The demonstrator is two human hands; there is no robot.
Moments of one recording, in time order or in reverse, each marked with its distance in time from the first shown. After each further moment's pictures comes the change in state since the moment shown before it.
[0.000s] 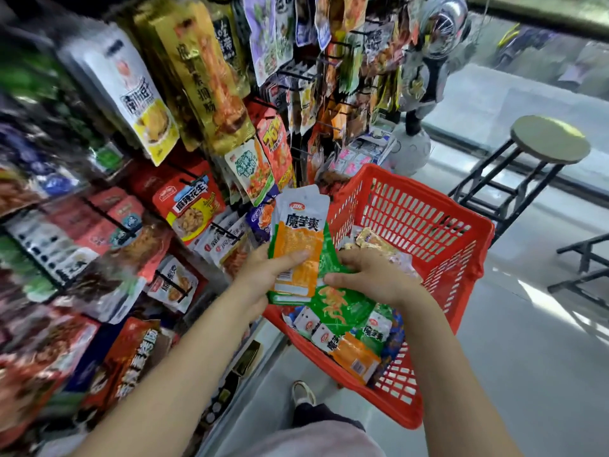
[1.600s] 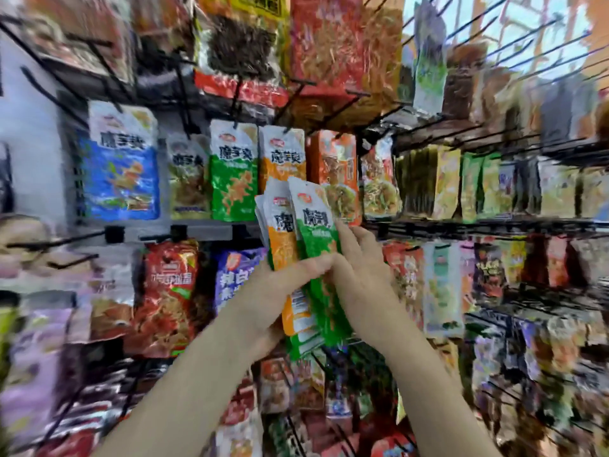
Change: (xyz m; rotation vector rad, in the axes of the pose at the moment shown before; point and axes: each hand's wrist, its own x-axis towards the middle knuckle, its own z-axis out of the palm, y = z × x) left_hand -0.356 0.301 -0.092 -0.124 0.388 0.922; right_hand -0.101 -0.453 0.142 -0.291 0.318 -1.162
